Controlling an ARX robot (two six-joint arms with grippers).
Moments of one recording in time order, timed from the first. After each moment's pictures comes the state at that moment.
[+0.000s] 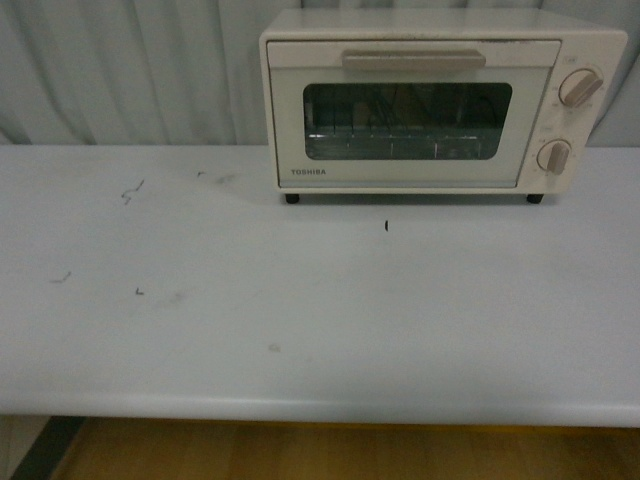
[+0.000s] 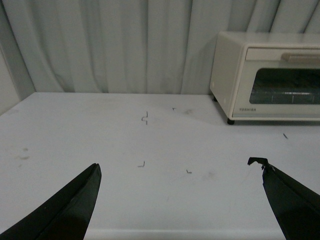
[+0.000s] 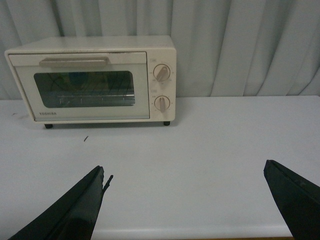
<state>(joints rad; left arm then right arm) 0.00 0.01 0.01 0.00 0.00 -0.01 0.00 0.00 0.01 0.00 0.00 -0.01</state>
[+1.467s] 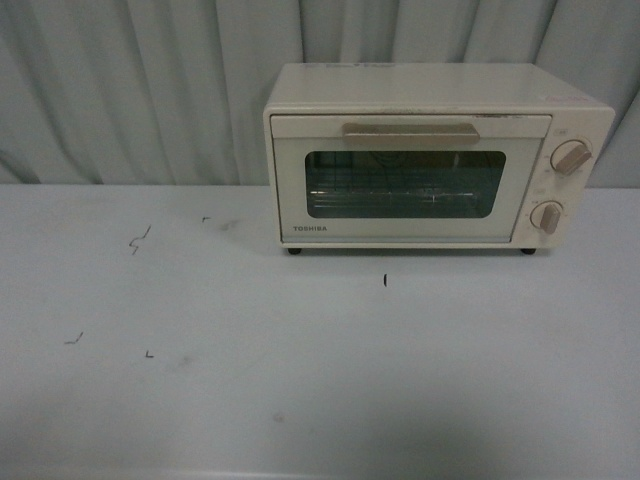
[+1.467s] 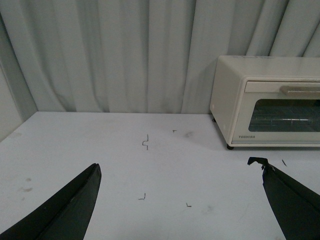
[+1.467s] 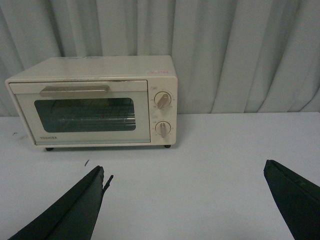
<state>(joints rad) 0.00 0.01 0.01 0.00 0.00 -0.01 0.00 0.00 0.01 0.00 0.00 -0.01</state>
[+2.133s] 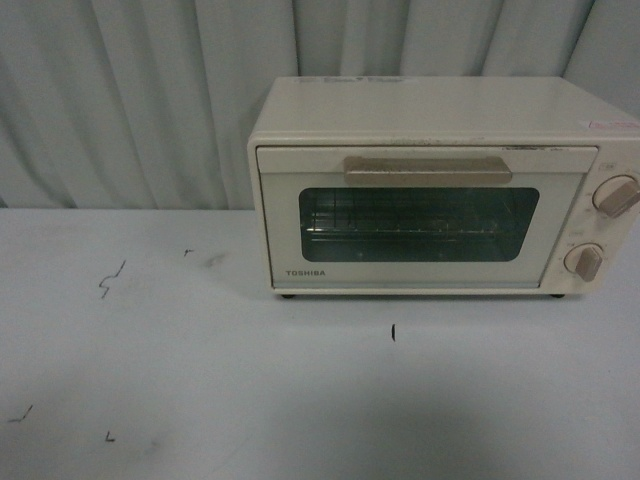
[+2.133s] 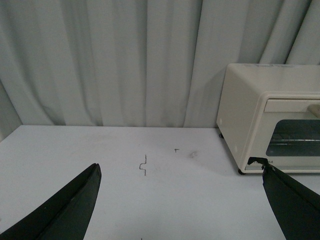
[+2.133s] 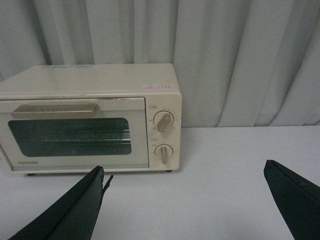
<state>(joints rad) 0.00 0.01 0.01 0.00 0.00 -0.01 0.00 0.00 0.01 0.00 0.00 -0.01</state>
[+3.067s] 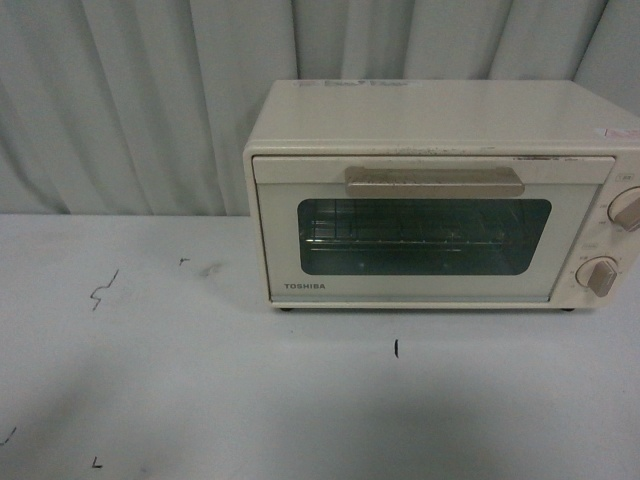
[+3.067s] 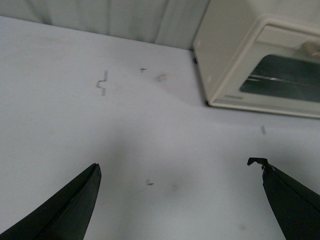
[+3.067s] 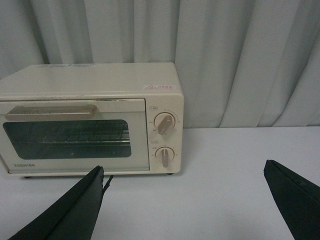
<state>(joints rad) -0.04 0.37 0.20 -0.21 0.12 -0.22 0.00 0.00 0.01 0.00 0.00 -0.01</state>
